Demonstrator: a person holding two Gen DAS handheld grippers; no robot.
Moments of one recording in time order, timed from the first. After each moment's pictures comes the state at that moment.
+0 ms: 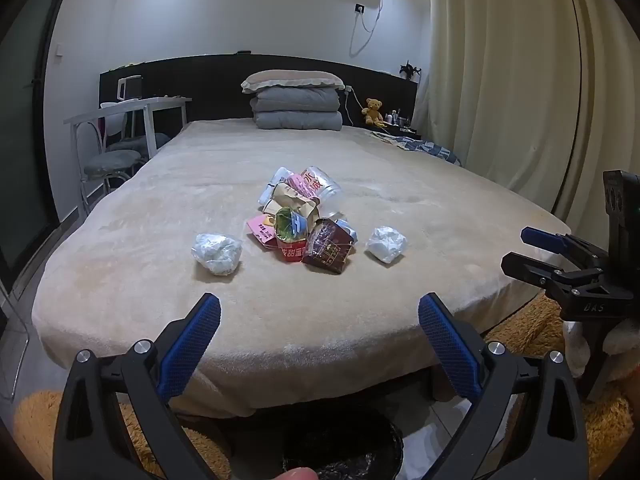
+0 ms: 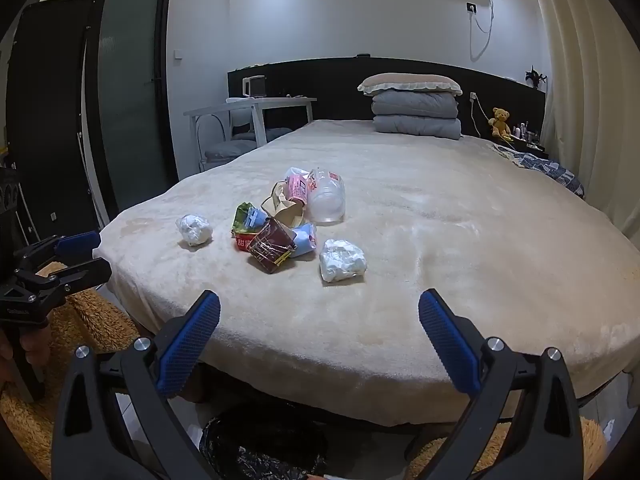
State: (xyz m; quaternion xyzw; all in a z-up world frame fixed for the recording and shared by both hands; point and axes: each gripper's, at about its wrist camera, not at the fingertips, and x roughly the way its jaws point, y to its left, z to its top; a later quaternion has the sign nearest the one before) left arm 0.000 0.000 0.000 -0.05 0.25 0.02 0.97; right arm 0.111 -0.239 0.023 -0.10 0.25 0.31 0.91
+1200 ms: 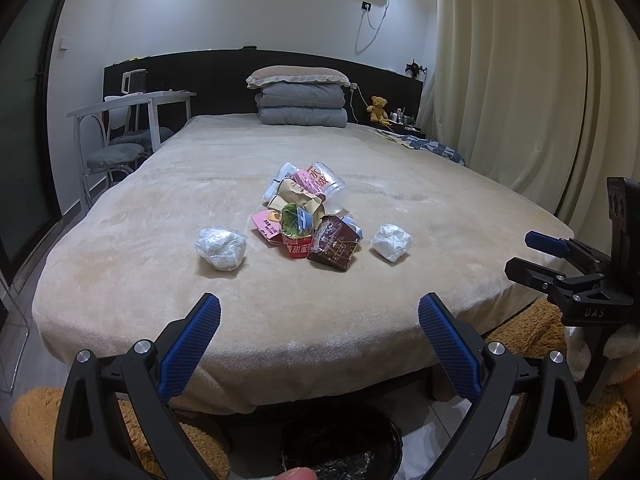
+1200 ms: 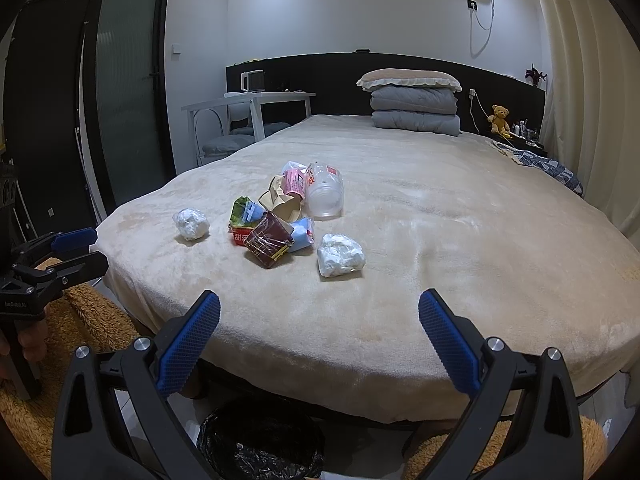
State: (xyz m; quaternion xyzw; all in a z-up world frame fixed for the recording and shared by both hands) left arm 0.003 0.003 -0.004 -0.06 0.25 0.02 0.97; right arm 0.113 -0.235 0.019 -0.10 0.26 0.31 0.91
